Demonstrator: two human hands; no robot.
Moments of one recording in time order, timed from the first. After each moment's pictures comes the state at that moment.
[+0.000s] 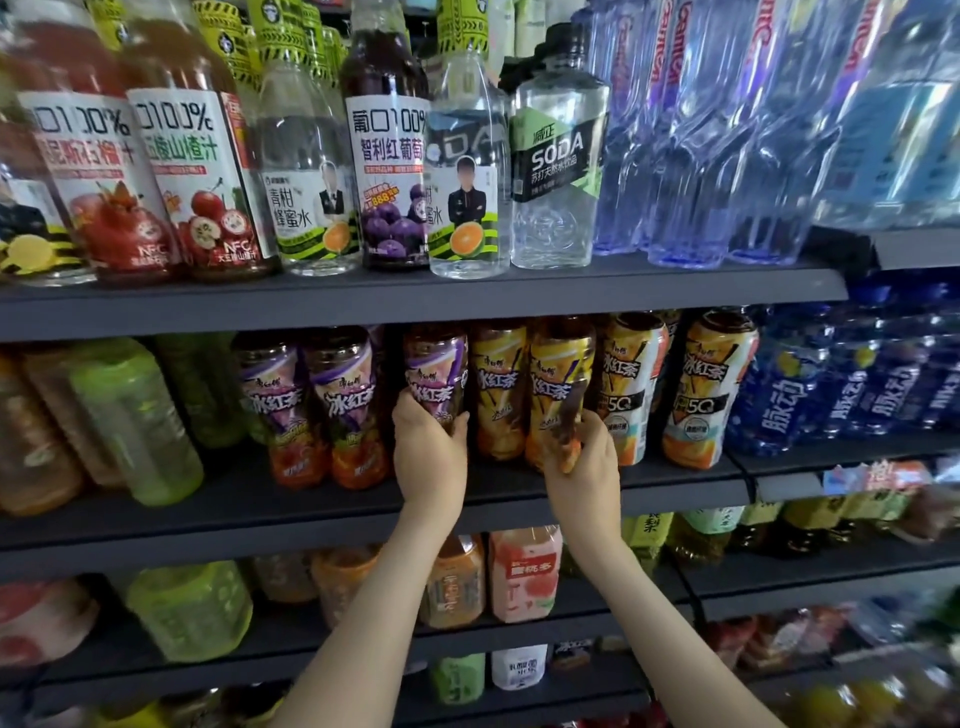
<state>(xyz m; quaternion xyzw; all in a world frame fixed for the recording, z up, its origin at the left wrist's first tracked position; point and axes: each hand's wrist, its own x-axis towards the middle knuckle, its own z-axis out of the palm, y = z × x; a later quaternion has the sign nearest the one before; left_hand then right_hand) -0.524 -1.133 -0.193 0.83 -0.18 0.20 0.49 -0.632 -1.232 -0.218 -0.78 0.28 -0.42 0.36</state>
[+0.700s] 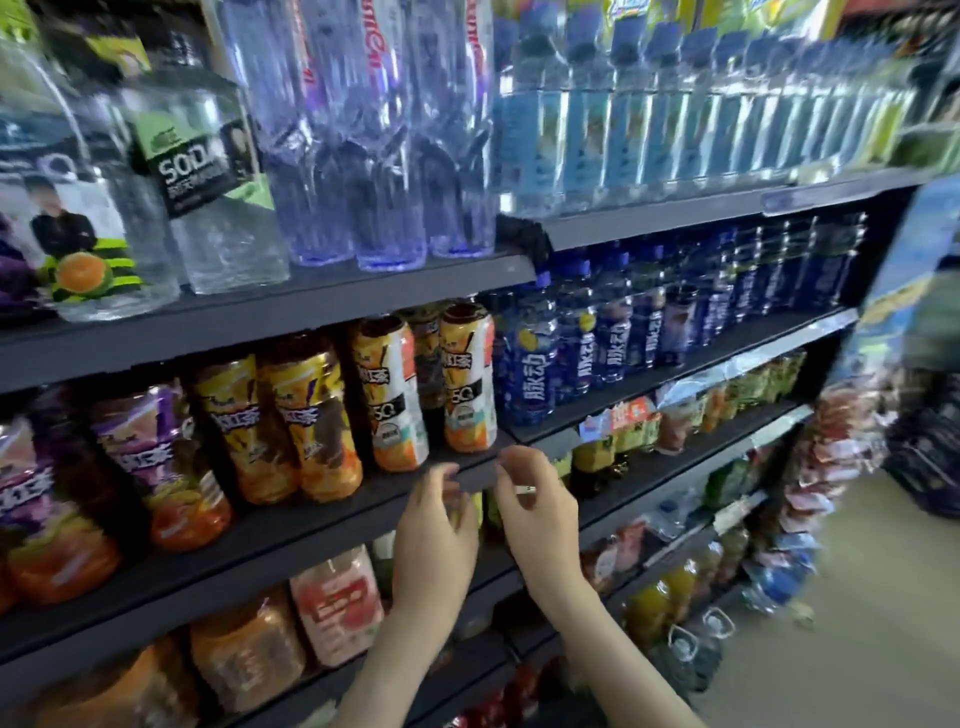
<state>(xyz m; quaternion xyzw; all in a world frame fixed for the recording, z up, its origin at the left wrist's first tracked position) -0.699 -1.234 -0.222 0.77 -0.43 0.02 0.47 -0.781 -1.302 -0.224 -0.71 0.34 -0.47 0.38</state>
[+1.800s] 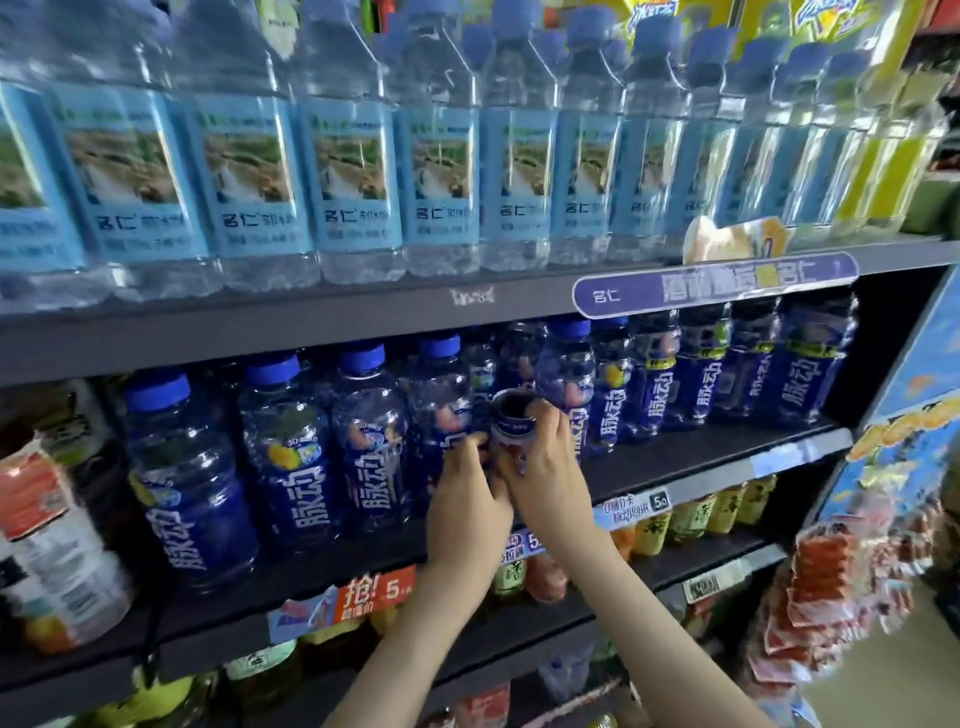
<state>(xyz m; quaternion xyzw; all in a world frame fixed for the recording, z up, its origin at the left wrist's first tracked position) -0.859 -1.651 -0.183 0.80 -0.39 0.05 0.45 -0.906 -1.738 -0.190 -0.84 0.28 -0.42 0.20</state>
